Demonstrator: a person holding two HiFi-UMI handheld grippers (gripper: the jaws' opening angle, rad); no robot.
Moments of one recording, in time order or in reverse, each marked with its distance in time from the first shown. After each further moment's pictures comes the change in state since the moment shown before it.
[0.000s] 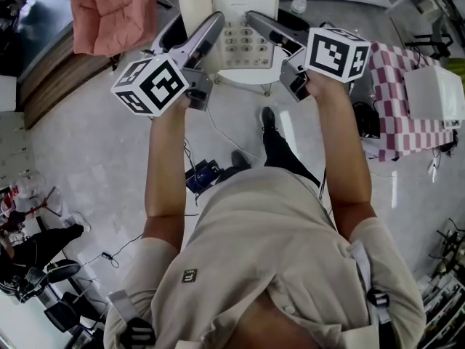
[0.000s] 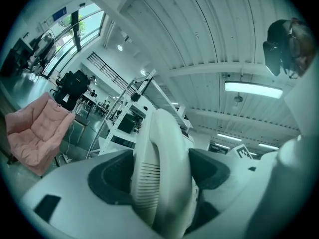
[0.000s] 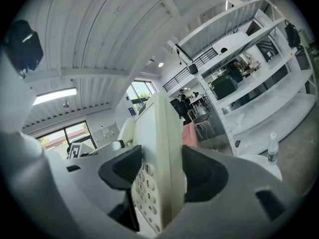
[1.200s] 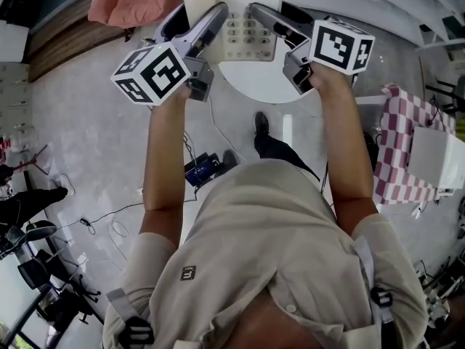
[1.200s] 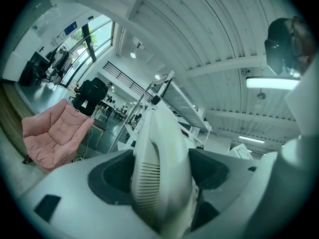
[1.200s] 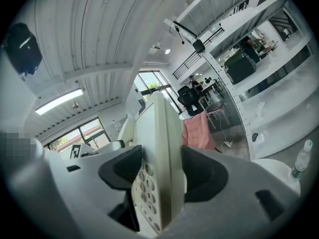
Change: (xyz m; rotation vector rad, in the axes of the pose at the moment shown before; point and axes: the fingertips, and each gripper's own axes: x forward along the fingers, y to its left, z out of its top) left arm 0.060 0.108 0.015 -0.019 -0.033 0.213; right arm 0.120 -0.071 0.026 0.025 0.141 0.173
